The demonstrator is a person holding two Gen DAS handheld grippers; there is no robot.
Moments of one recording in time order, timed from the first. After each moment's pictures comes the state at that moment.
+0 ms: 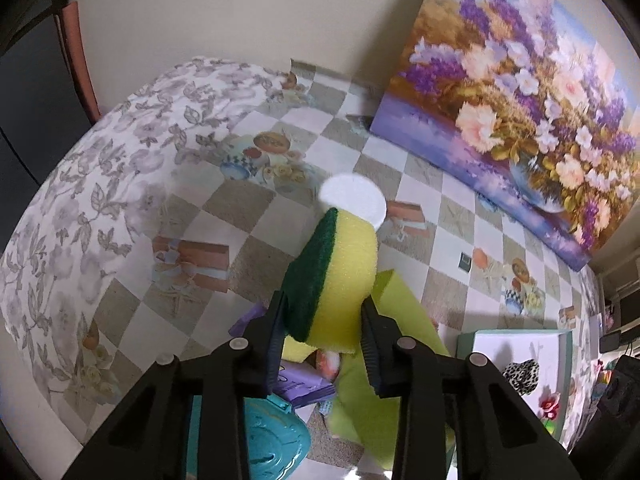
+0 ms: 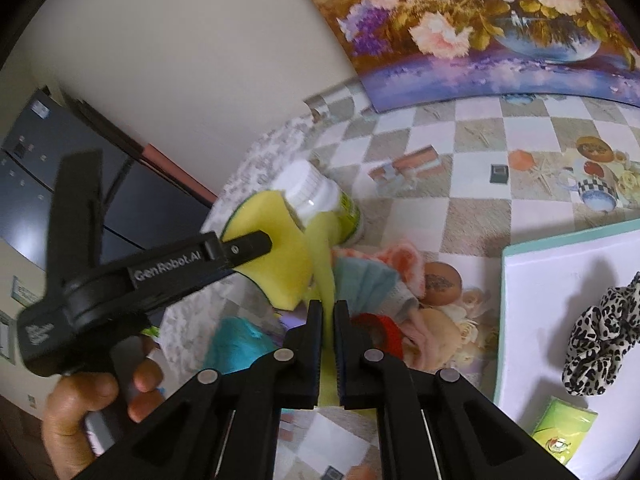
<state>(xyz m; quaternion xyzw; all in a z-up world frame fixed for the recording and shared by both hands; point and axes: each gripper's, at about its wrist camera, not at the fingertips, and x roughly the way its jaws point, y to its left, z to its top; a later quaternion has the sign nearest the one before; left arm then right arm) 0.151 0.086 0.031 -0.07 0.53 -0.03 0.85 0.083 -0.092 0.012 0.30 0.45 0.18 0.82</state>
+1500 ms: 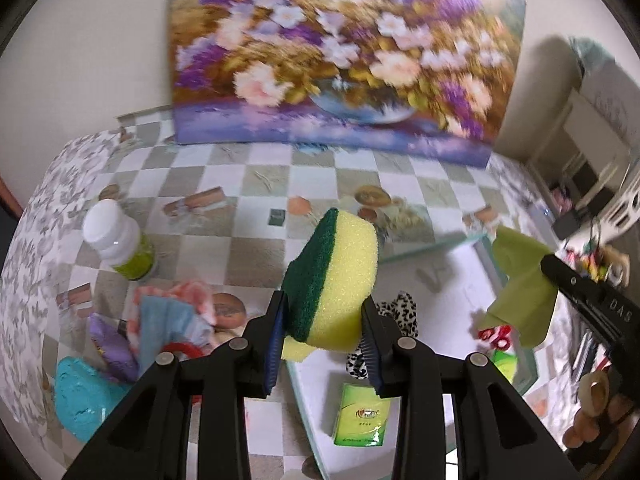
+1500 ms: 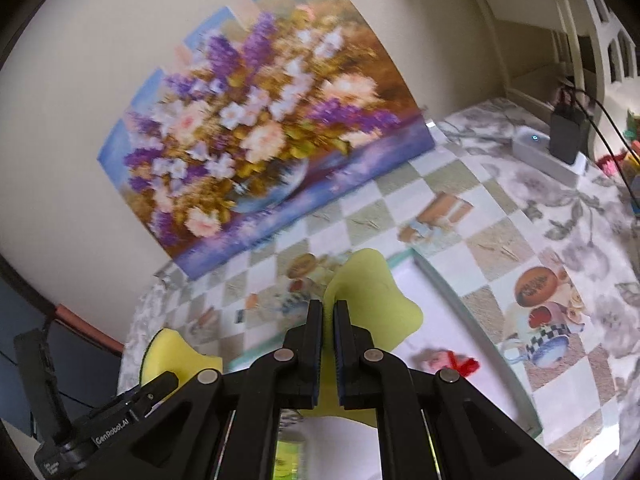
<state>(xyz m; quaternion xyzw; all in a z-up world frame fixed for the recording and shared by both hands) 0.081 -0.110 0.041 0.07 0.51 -0.20 0.84 -0.027 -0.340 0.032 0.36 0.36 -0.13 0.85</state>
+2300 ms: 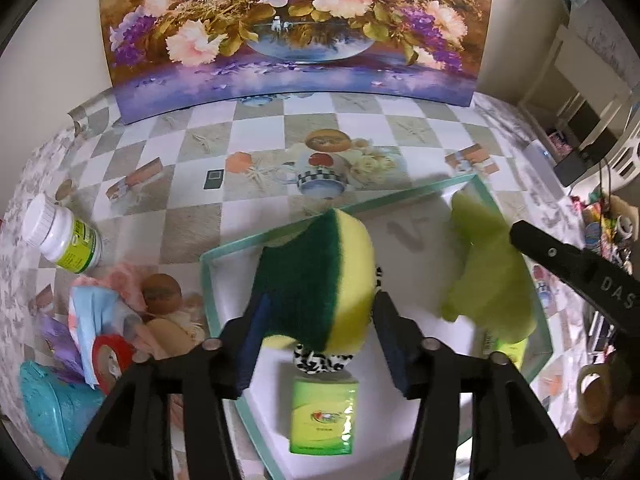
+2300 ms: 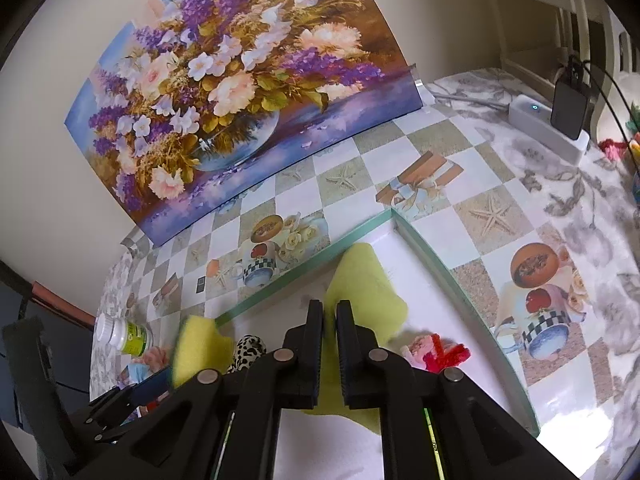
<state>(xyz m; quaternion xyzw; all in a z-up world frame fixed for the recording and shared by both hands) 0.070 -0.159 -0.001 0.12 0.55 -0.23 0.80 -0.013 -0.336 0.005 0.33 0.42 -0.14 0.83</state>
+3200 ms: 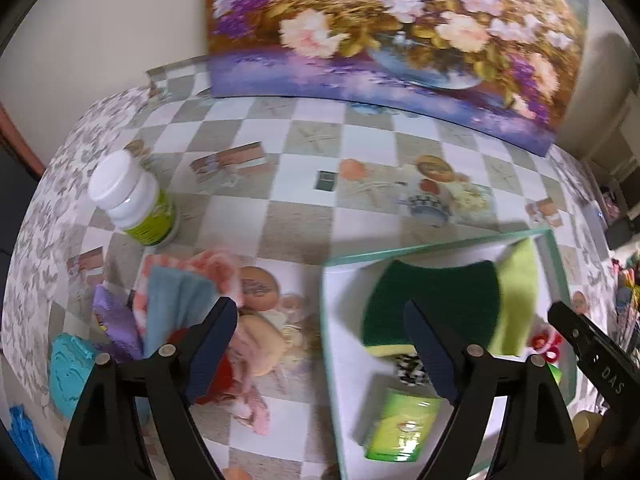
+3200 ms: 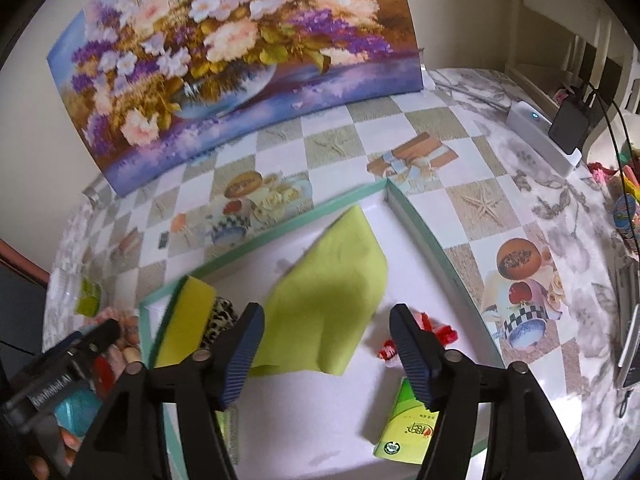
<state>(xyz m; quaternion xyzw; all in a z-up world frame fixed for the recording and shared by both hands) 0.106 -0.091 0.000 0.07 0.56 -0.11 0.82 0.006 -0.310 -0.011 0.24 0.52 -0.18 0.80</state>
